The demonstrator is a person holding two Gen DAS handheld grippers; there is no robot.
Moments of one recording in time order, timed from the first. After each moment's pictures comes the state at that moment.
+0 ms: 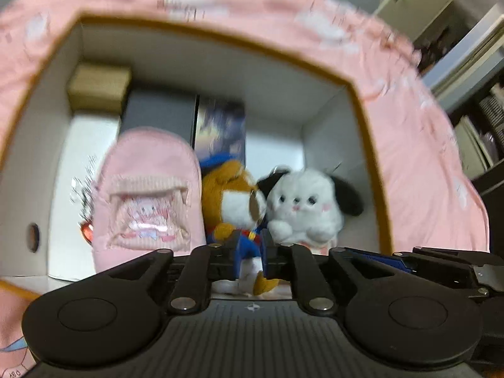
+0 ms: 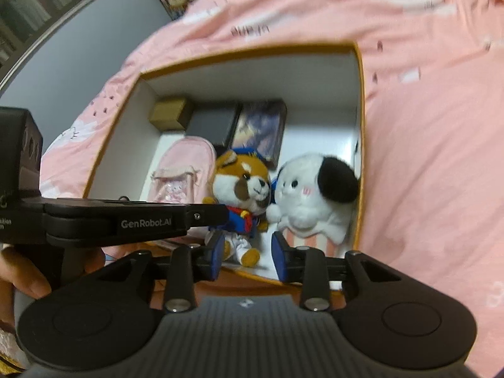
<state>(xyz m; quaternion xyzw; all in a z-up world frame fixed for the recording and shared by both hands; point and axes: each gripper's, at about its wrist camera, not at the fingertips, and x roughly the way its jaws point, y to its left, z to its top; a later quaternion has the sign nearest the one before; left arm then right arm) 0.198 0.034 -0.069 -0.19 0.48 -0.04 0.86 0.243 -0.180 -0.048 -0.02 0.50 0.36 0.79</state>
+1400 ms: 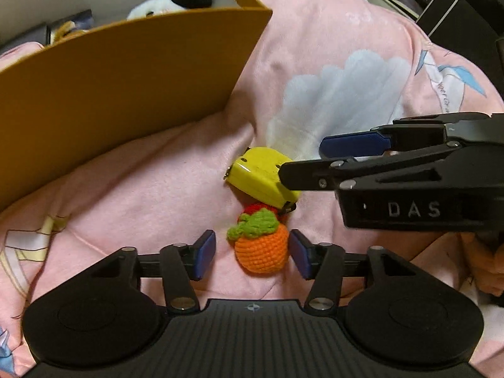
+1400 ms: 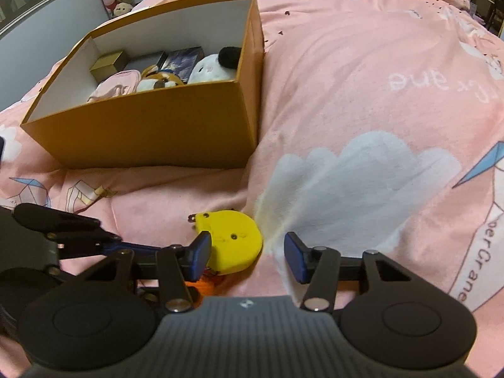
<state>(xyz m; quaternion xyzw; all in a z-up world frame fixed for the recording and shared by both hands) 0.111 -0.059 -0.144 -0.01 0.54 -0.24 0.81 0.155 -0.261 -0.113 -0.05 0.48 0.24 0.84</state>
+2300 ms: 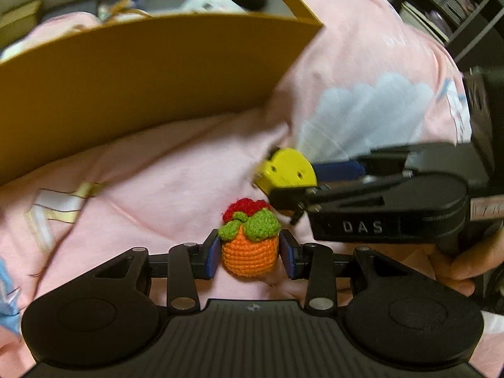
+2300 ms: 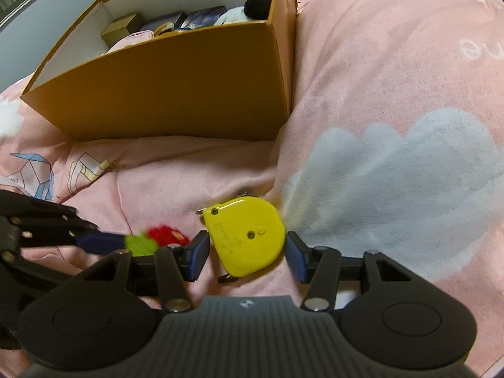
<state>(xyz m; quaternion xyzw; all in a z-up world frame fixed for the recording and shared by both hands) 0.076 -0.016 -0.136 -0.06 0.55 -0.18 0.81 0.173 -0.239 -0.147 -0.06 0.52 0.29 0.80</state>
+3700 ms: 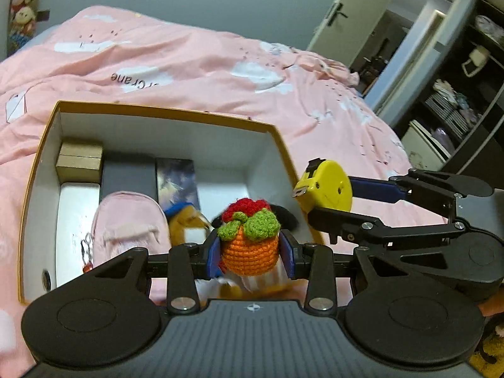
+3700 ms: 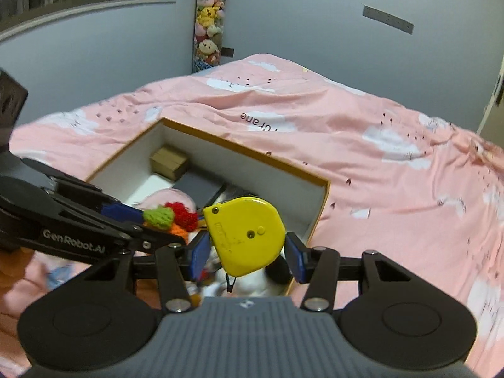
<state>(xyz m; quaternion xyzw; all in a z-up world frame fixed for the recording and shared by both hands) 0.183 0.035 -0.027 -0.16 0.40 -0.13 0.89 0.215 -0.181 0.013 -0.20 0.30 0.37 0.86</state>
